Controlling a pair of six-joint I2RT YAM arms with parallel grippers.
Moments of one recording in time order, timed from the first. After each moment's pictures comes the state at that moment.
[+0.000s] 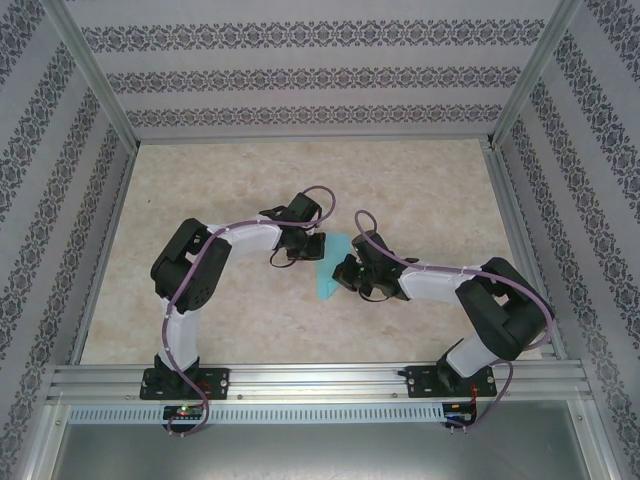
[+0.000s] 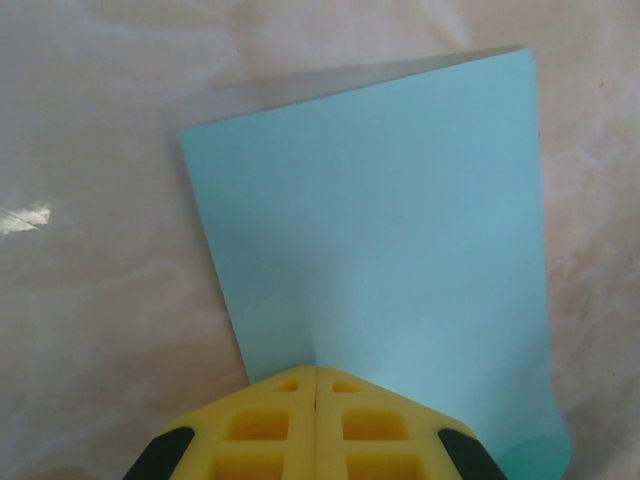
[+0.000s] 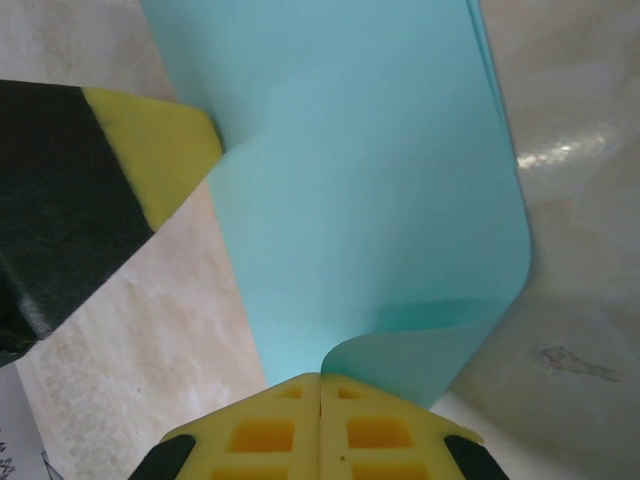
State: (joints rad) left arm -0.63 2.00 1.28 -0.39 0.27 -0.59; right arm 0.66 1.55 0.62 0.05 -0.25 1.09
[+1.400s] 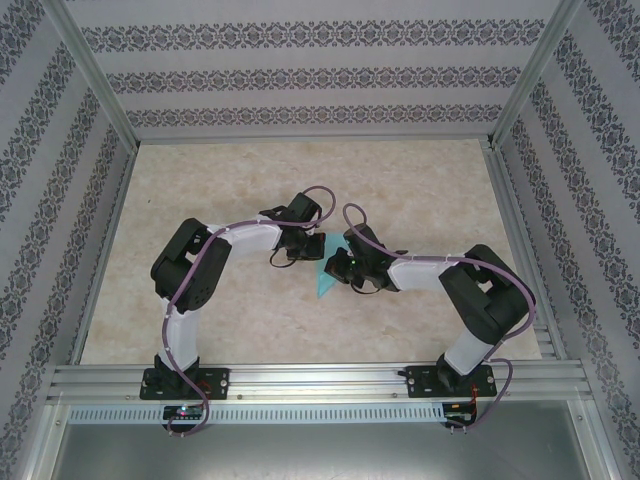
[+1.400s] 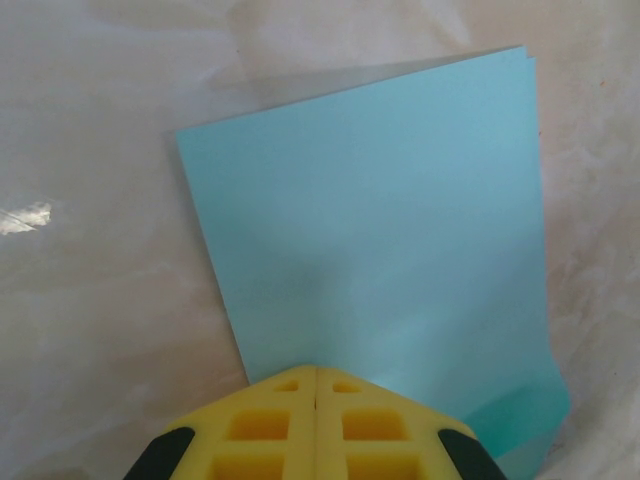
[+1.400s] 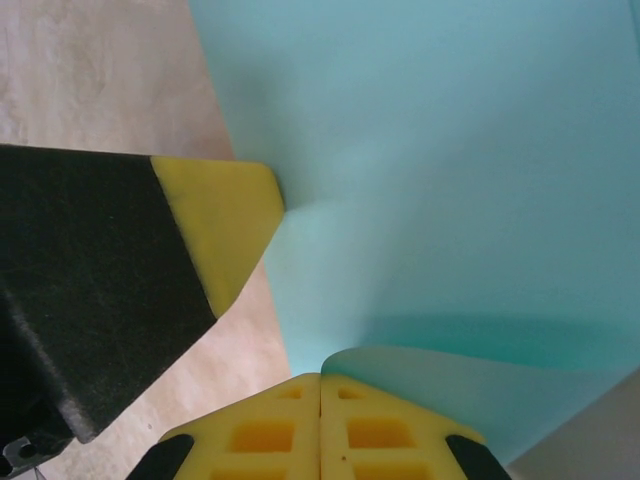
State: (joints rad) left arm -0.63 2.00 1.28 -0.39 0.27 -0.59; right arm 0.66 1.67 0.72 0.09 -0.26 1.04
